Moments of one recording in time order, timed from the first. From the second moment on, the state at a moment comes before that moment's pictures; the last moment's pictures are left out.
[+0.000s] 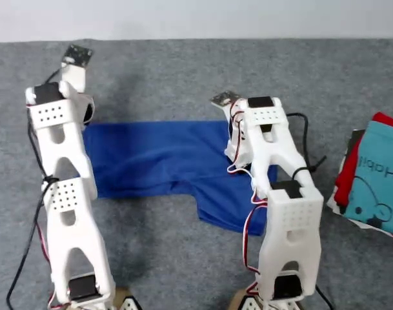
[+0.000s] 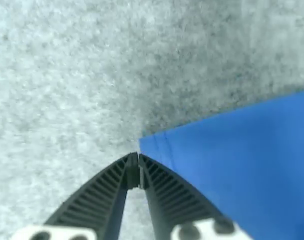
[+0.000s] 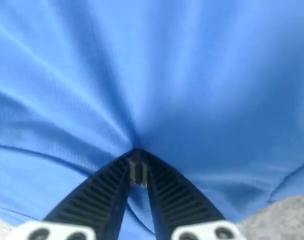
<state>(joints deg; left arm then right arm) -17.5 70.3 -85.0 98.9 -17.9 -9.3 37.7 -18.7 83.1 25.8</state>
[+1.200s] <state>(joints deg) 19.8 13.0 -5.7 90.2 -14.5 2.5 -12.0 -18.5 100.3 25.7</state>
